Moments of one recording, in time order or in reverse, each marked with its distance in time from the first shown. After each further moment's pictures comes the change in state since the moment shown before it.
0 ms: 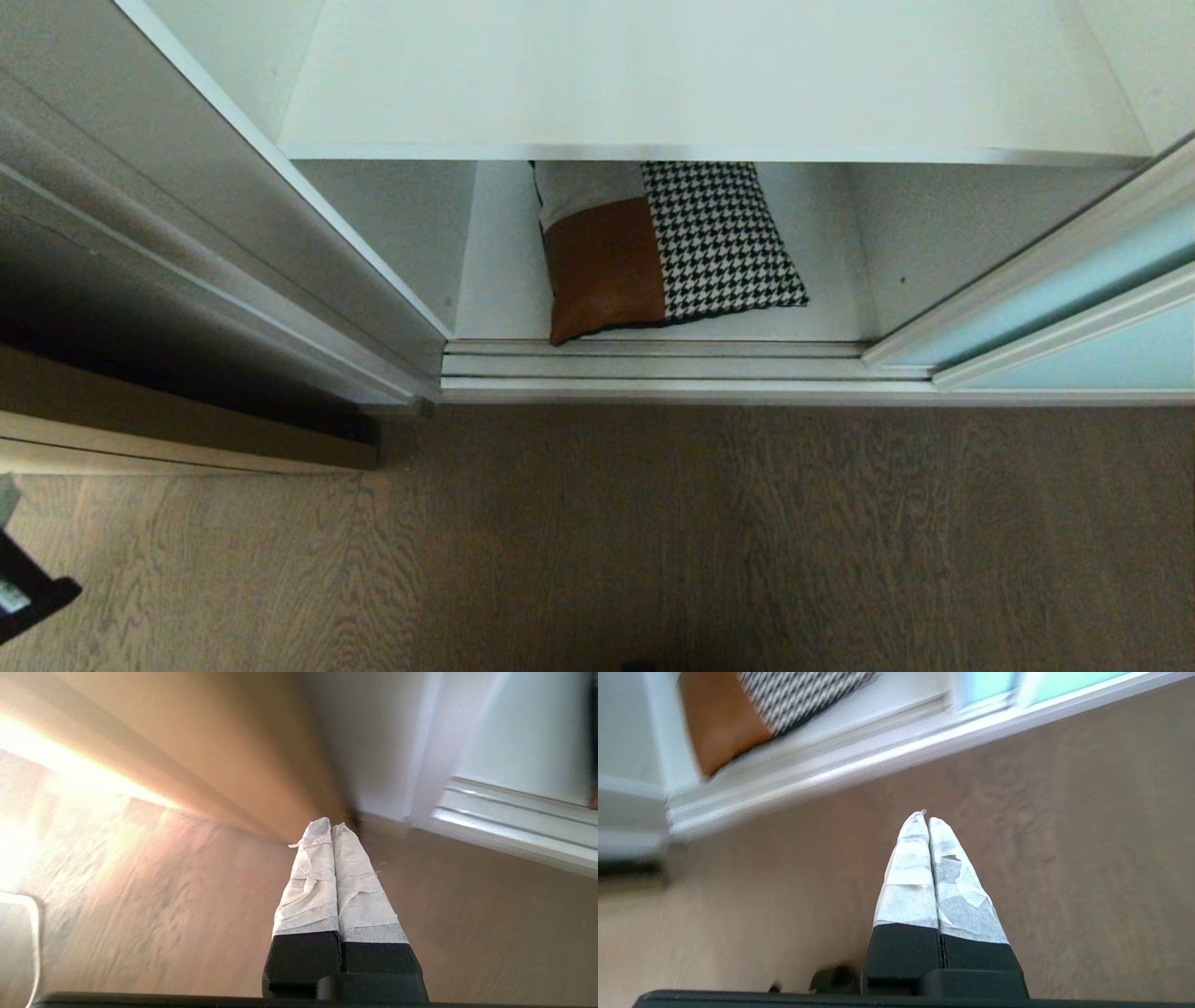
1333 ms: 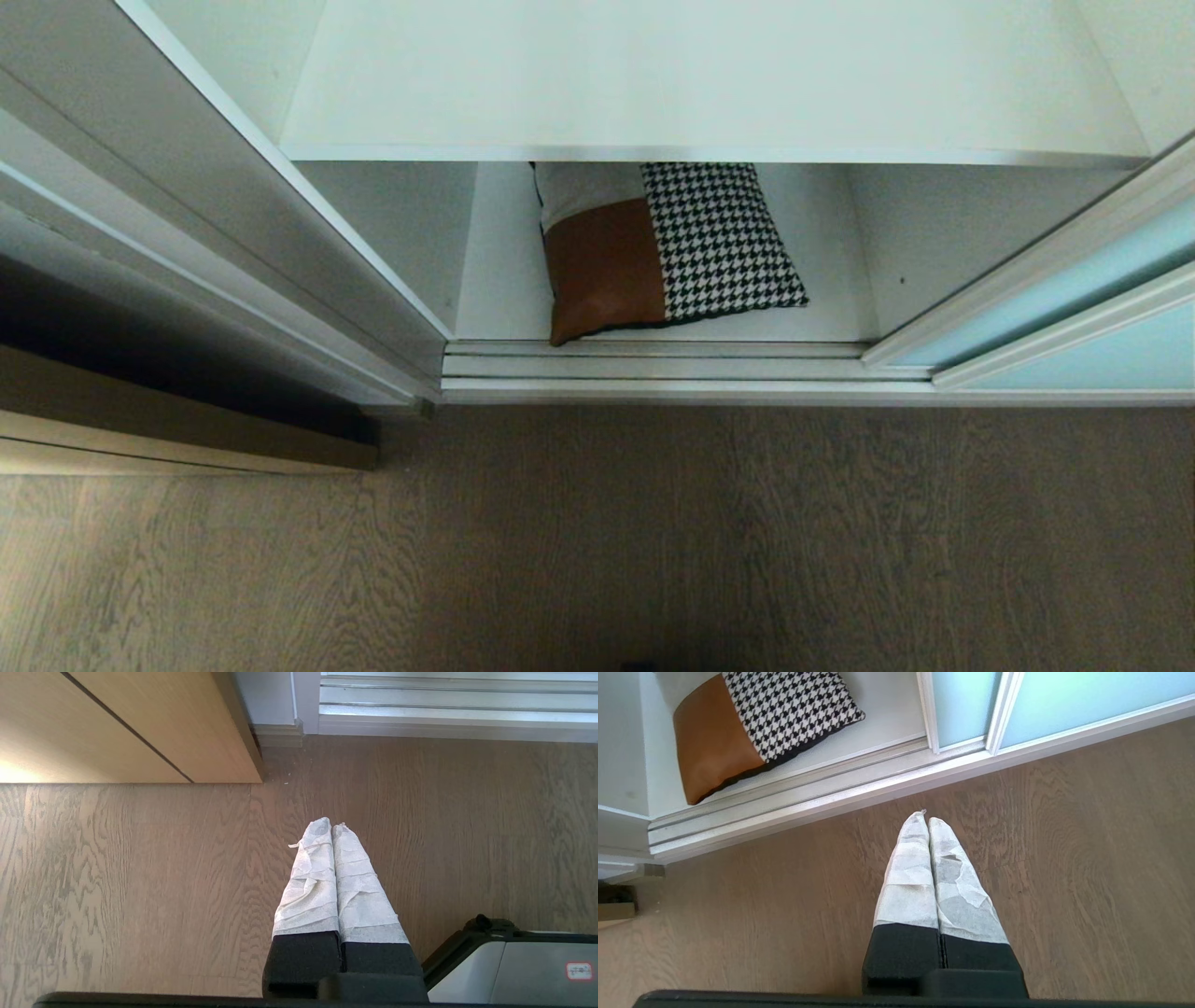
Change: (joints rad) left arm 0.168 -0.788 0.210 0.615 -0.596 0.027; right arm -0.094 -0.111 0.044 -0.039 0.047 -0.097
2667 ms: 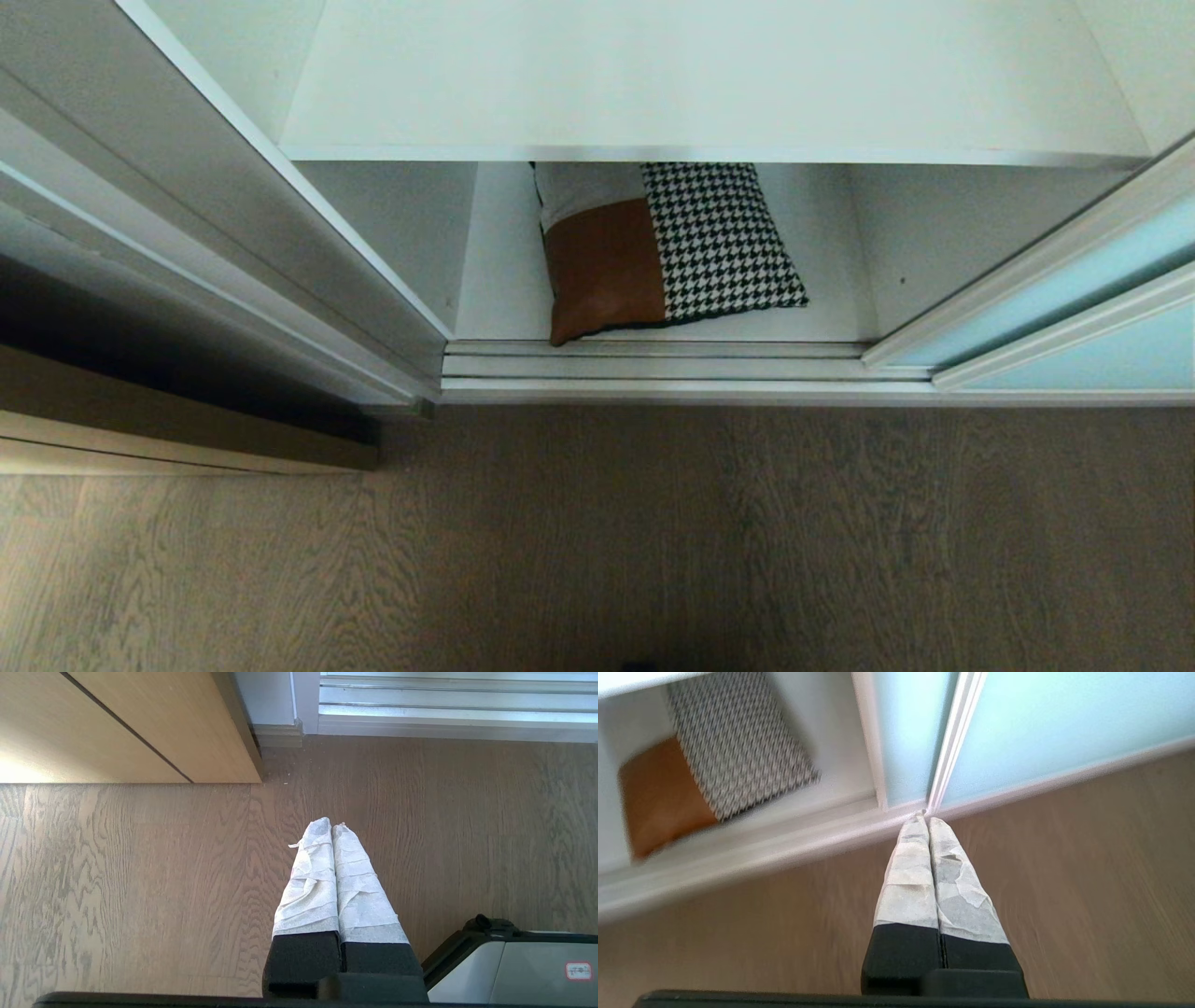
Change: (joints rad) left arm 0.000 0.000 0.001 0.001 0.000 0.001; right arm -0.159 0.046 -0.407 0.322 0.008 -0.097
